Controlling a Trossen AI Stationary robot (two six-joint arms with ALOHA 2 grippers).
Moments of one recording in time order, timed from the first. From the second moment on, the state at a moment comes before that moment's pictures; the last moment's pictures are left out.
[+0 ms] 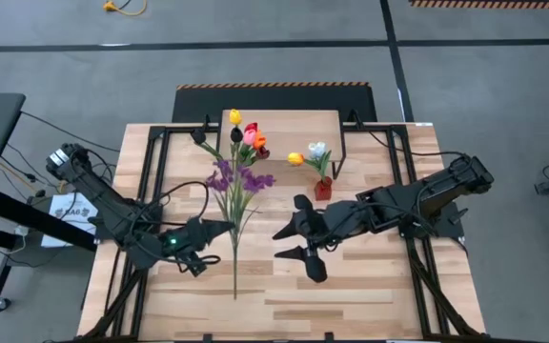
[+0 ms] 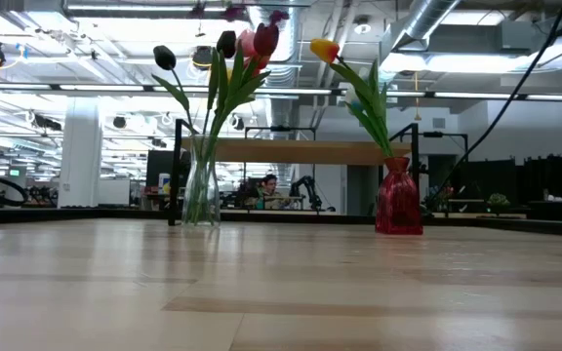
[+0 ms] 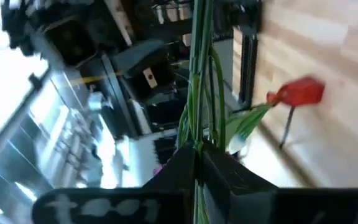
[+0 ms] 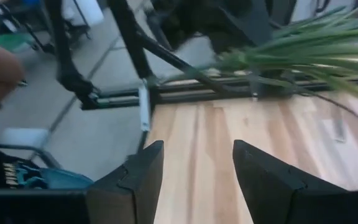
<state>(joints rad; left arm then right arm) -0.72 1.18 0.99 -0.01 -1.04 1.54 0.39 1.56 1.53 -0.38 0.13 0.26</state>
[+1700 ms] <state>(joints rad) -0.70 1.18 0.99 -0.04 -0.97 1.94 0.30 1.76 1.53 -0.07 0.08 0.69</state>
